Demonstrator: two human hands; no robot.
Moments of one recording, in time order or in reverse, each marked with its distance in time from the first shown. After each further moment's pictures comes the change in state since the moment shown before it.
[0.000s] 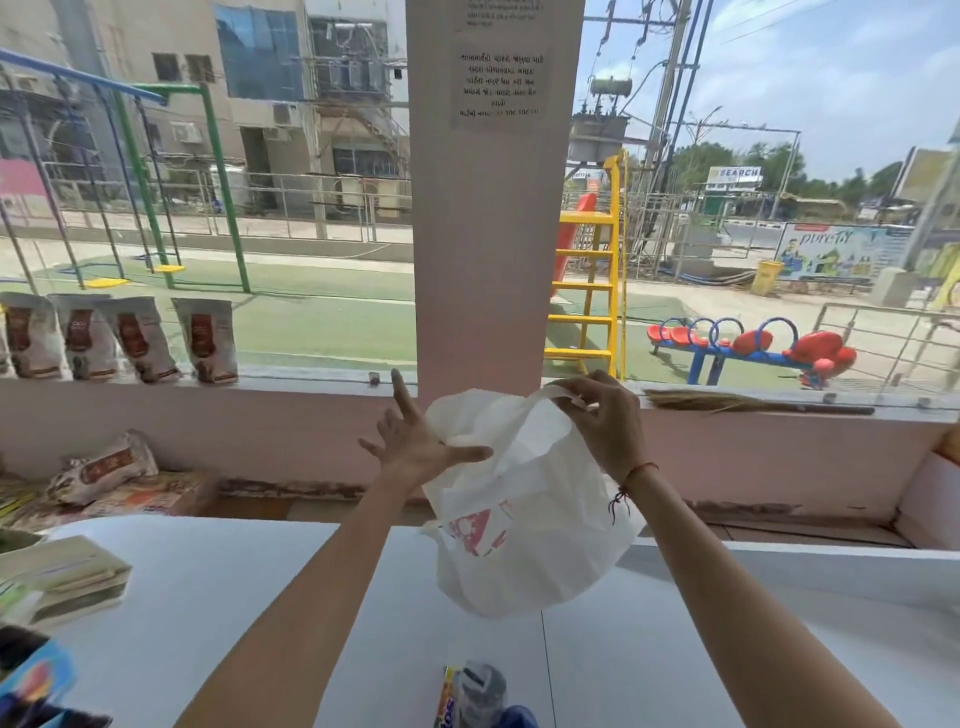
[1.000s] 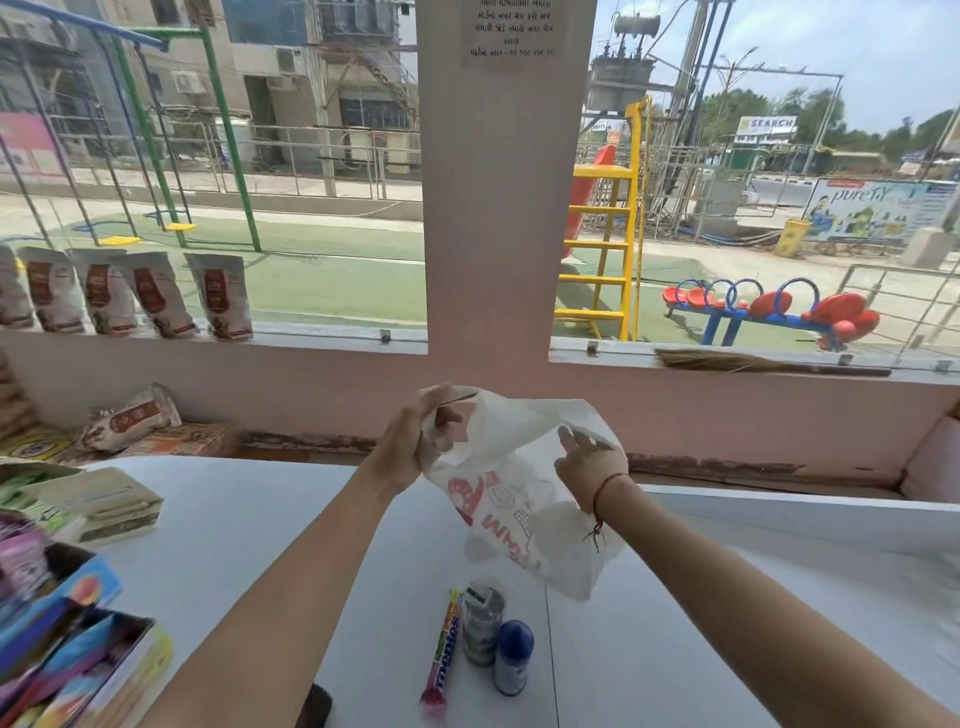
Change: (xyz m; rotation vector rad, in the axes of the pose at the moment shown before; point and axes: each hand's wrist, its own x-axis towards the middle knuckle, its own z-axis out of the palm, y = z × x) left_hand -0.035 -0.039 0.001 -1.103 -0.575 -0.041; right_hand -0.087 0.030 0.026 -0.998 -0.954 -0.069
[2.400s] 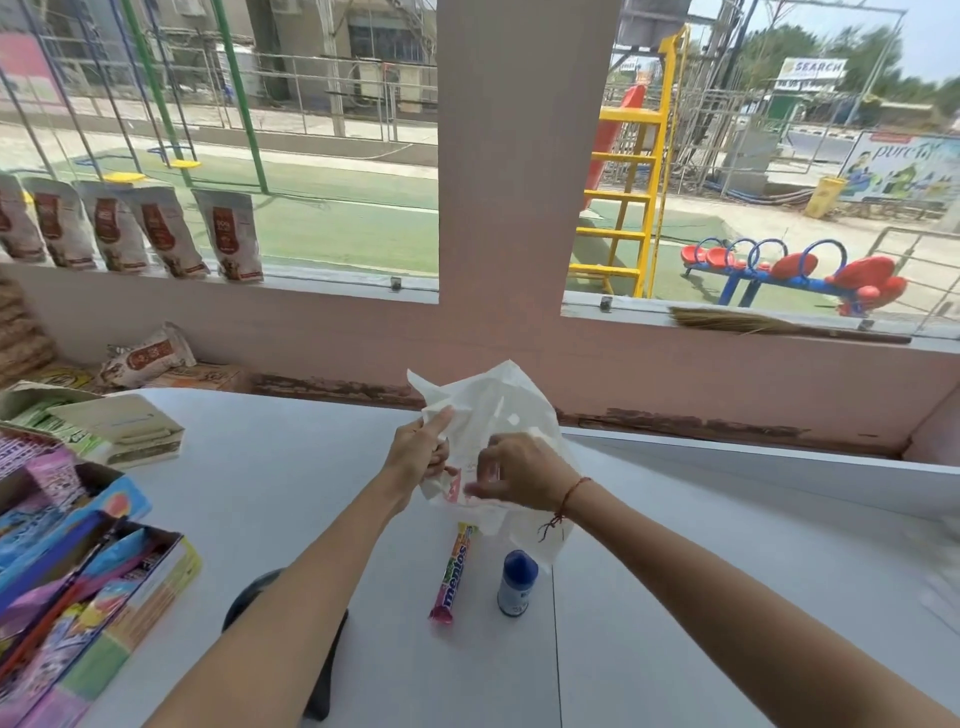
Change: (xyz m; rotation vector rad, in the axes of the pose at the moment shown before) left_hand -0.055 -0.073 -0.010 0.241 0.360 -0.150; right_hand -0.029 -0.086 0.010 0.586 0.127 -0.398
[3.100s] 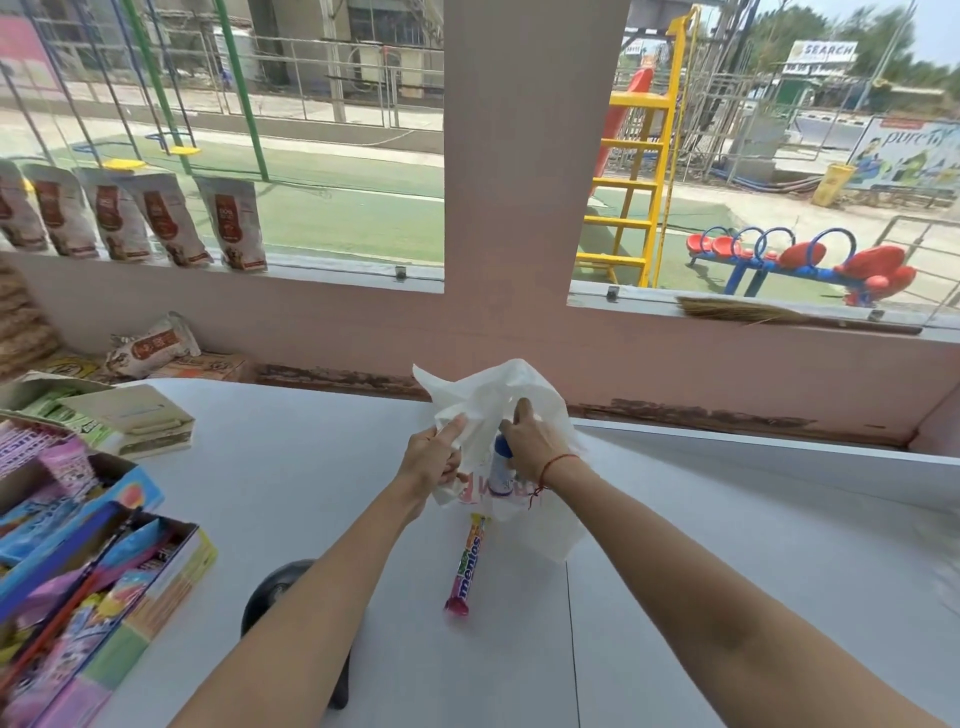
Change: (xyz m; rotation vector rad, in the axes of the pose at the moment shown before) left_hand -0.006 -0.016 -0.003 -0.038 -0.020 -0.050; right_hand 0.040 0.016 0.019 -0.247 -0.090 0.284
